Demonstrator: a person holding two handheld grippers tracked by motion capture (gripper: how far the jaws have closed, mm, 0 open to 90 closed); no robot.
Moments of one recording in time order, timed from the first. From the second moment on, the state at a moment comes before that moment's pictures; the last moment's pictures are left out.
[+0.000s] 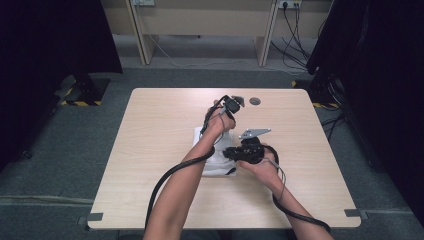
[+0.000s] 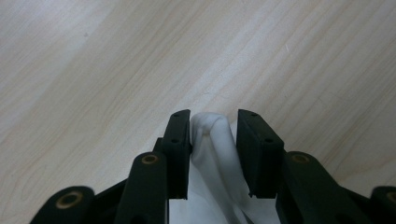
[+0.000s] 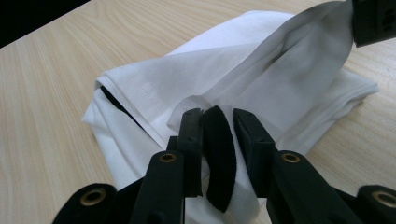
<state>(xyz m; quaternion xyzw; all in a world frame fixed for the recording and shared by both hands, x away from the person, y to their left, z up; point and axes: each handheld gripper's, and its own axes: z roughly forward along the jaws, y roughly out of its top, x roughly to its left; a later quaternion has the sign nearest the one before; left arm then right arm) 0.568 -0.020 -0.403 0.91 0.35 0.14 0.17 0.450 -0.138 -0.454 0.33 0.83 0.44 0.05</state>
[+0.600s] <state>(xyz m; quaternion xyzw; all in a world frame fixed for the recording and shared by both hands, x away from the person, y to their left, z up) 0.570 -0.019 -0.396 0.90 0.35 0.17 0.18 0.450 -0.146 -0.459 0.34 0.83 0.44 0.05</state>
